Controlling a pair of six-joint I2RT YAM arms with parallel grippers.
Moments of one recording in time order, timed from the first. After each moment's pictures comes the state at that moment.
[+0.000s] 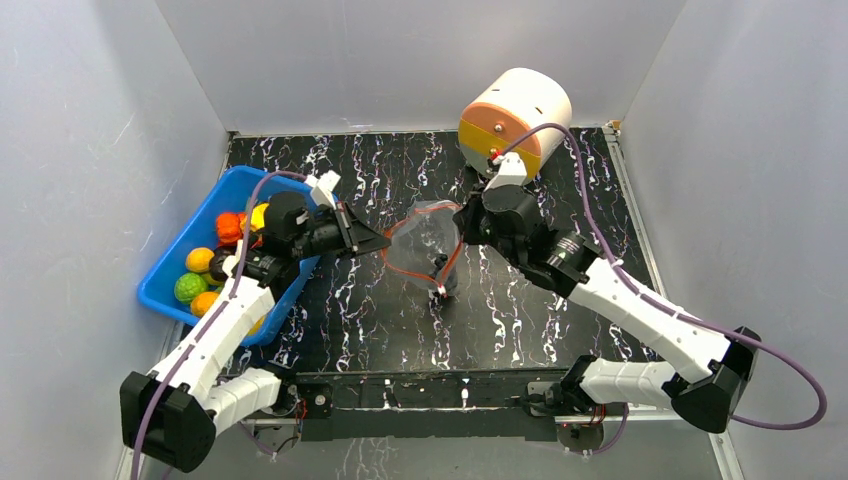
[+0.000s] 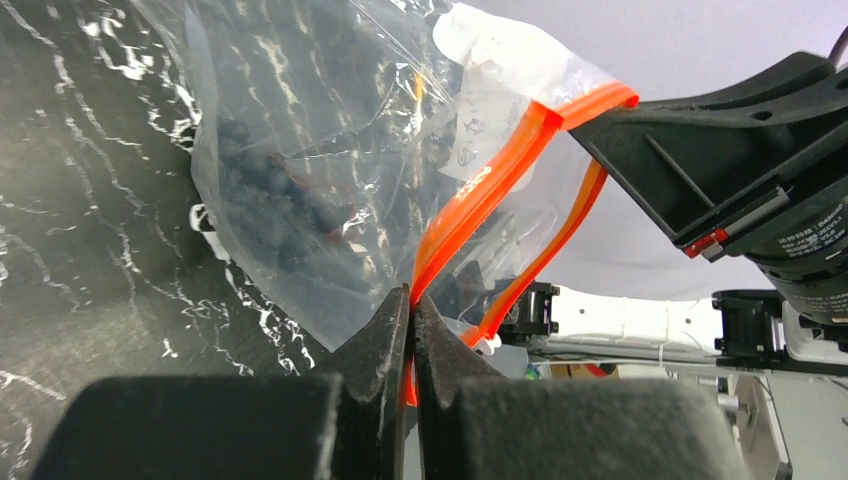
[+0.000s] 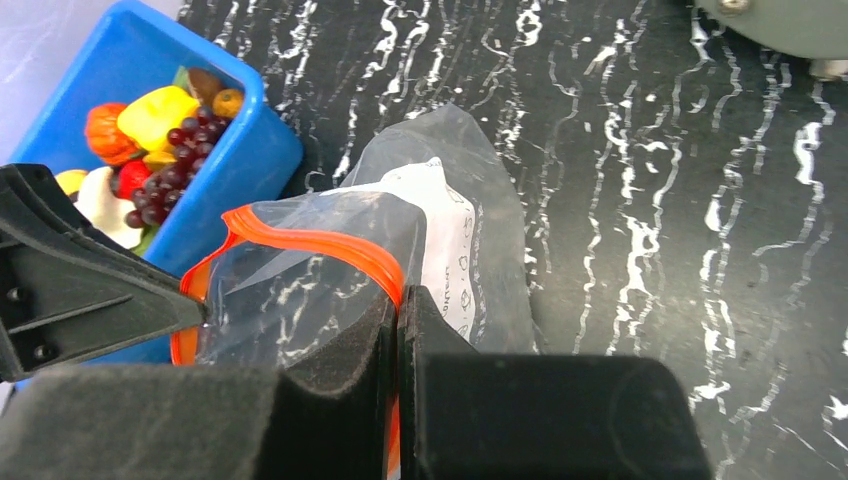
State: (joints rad) left arm -0.33 1.03 0.80 -0.20 0.66 -0.81; right arm 0.83 1.16 1.17 -0.43 0.35 0.58
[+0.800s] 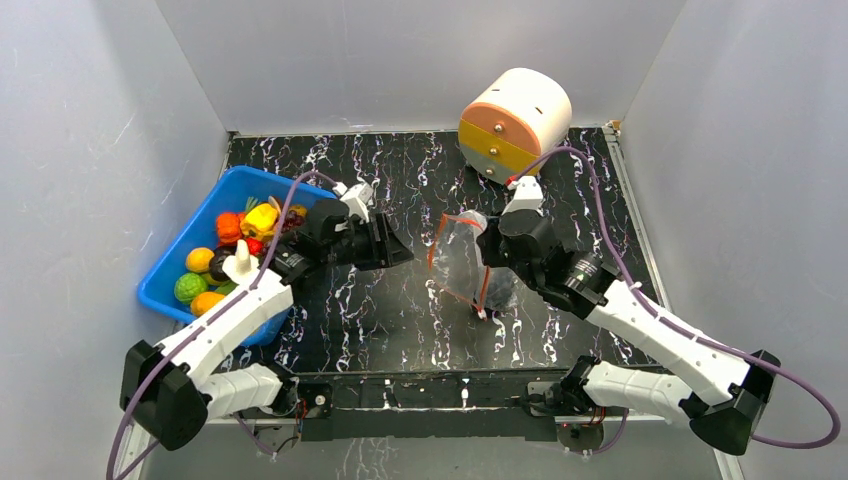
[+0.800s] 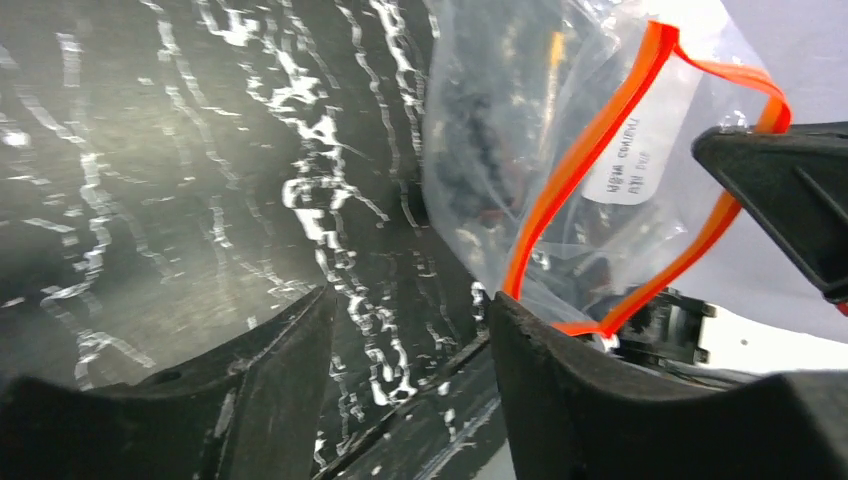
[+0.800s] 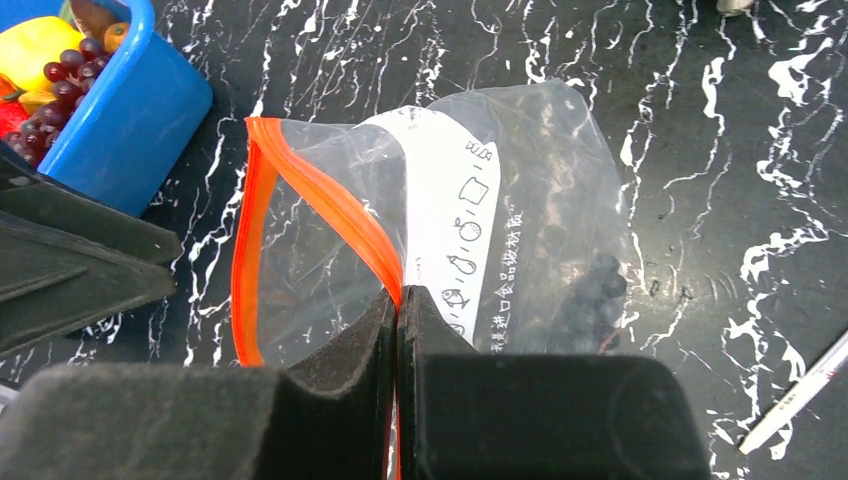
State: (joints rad) left arm -0.59 1.14 0.84 -0.26 0.34 -0.70; right arm 0.83 1.00 1.01 -0.53 0.42 0.53
